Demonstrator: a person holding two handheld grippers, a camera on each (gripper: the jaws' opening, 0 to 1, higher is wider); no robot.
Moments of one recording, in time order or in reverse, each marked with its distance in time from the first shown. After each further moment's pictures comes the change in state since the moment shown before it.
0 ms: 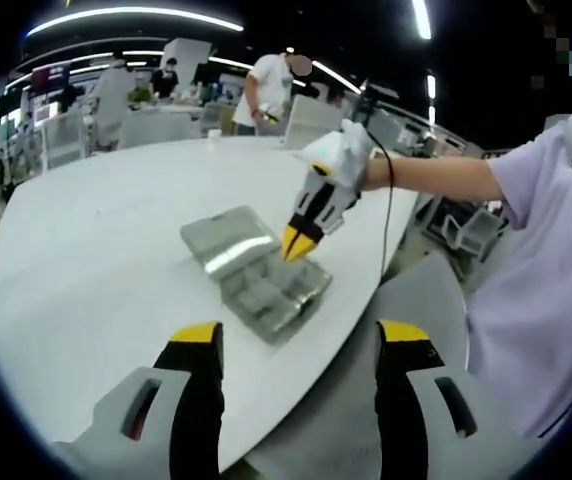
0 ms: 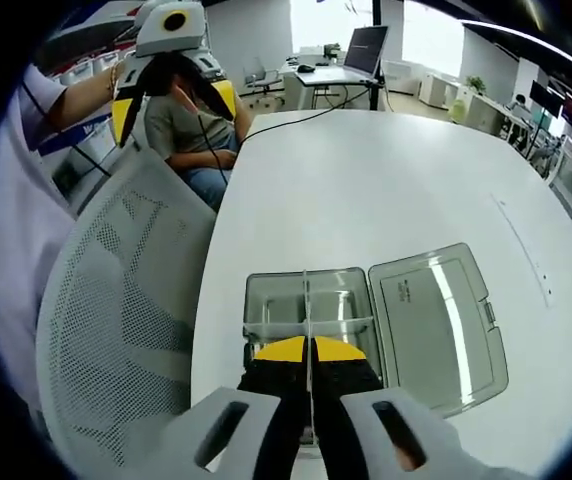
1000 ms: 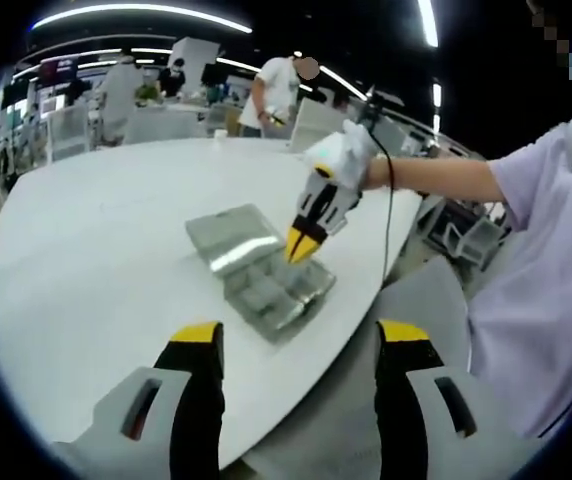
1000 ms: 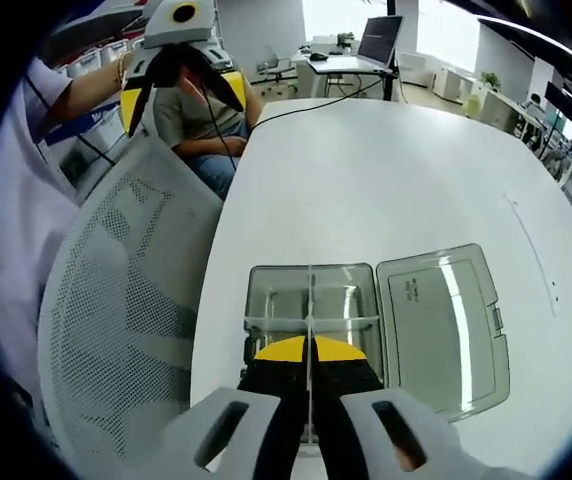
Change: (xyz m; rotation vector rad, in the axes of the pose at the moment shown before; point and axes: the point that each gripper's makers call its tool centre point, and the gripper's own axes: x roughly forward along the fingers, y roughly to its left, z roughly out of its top) left arm 0.001 0.006 -0.006 -0.038 -0.023 0.003; right arm 0.005 0.000 -0.004 -0.037 0.056 0.050
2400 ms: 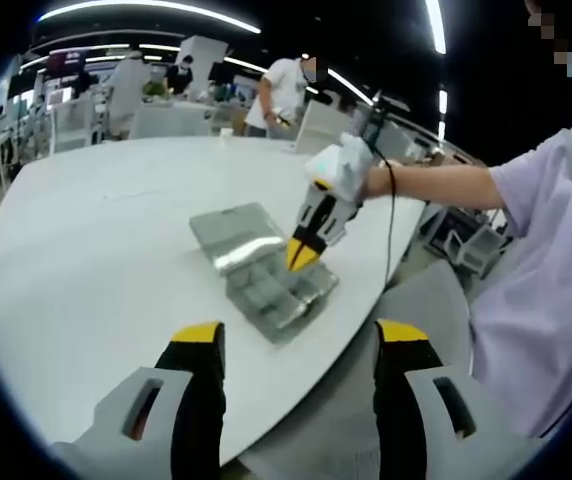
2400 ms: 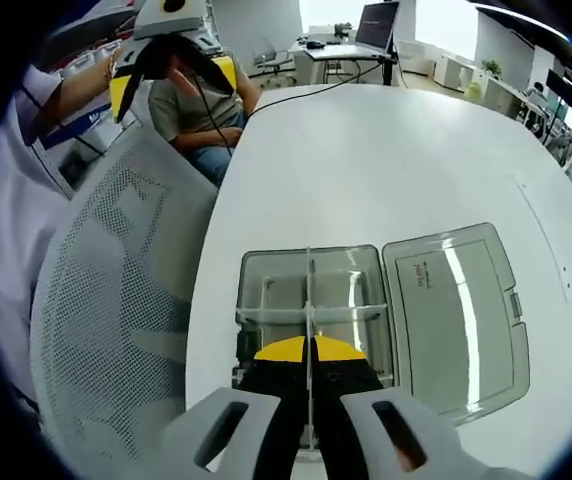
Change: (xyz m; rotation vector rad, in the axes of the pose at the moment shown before) left arm 0.002 0.005 -0.003 -0.036 -0.008 0.010; right arm 0.026 -0.001 -0.018 0.045 0.055 0.018
